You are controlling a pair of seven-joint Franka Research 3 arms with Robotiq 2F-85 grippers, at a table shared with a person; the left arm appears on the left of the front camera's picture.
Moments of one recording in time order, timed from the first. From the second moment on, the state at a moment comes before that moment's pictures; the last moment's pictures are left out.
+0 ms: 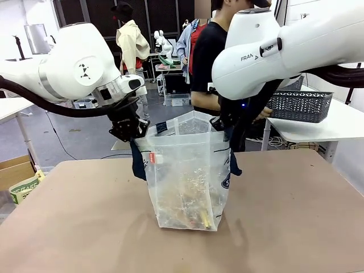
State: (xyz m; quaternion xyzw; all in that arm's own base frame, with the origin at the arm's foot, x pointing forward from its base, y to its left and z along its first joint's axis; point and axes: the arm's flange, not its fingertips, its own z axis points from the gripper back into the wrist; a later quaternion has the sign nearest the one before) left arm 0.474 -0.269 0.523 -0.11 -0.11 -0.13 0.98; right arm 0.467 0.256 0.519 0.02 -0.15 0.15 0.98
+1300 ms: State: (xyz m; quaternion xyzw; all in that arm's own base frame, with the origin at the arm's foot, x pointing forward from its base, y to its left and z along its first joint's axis) left arm 0.483 -0.322 0.539 -0.12 -0.13 -0.24 0.96; right arm 0.491 0.299 0.520 0.05 -0.16 0.16 0.97
